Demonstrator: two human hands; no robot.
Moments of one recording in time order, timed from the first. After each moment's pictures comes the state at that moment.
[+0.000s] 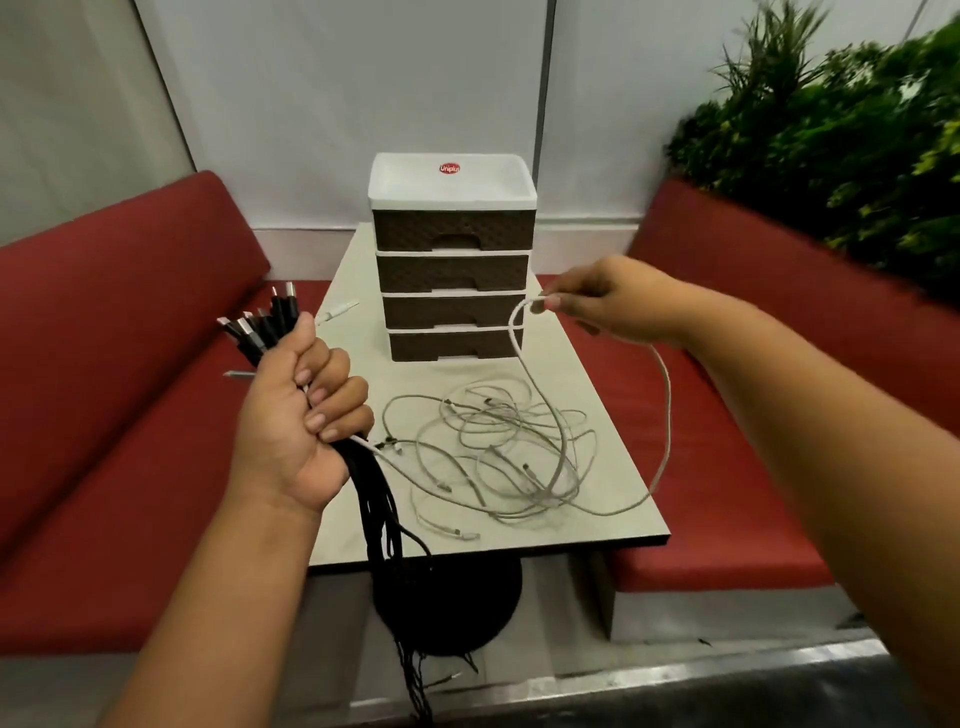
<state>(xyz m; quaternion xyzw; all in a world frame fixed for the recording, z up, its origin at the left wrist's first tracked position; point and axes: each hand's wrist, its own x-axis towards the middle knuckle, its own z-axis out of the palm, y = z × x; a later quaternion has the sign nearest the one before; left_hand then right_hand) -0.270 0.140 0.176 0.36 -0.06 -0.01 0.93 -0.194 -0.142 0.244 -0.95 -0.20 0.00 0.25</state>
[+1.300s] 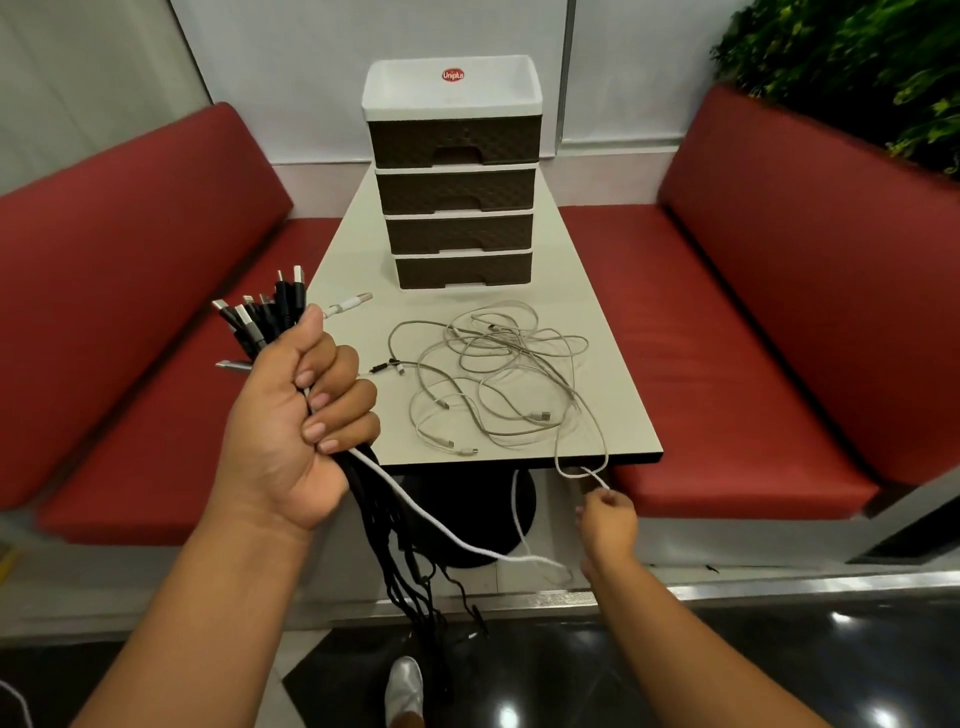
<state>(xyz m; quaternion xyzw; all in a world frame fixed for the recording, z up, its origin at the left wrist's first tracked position) -0.357 0.099 0.152 0.44 -0.01 -0.01 0.90 -0.305 -0.144 -0.109 -0.61 0.39 -0.04 0.69</state>
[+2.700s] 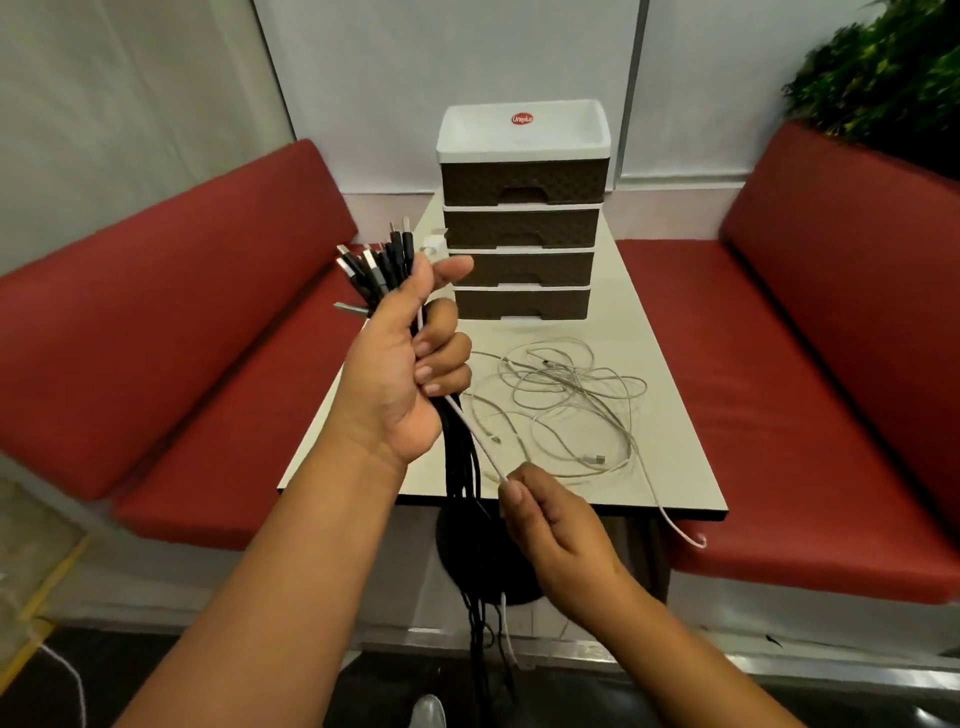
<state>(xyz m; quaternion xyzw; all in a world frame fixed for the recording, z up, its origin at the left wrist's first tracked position) -0.309 0.087 0.187 0.45 -0.07 0.00 0.89 -0.350 -0.069 0.050 -0.77 -0.25 -0.01 0.59</state>
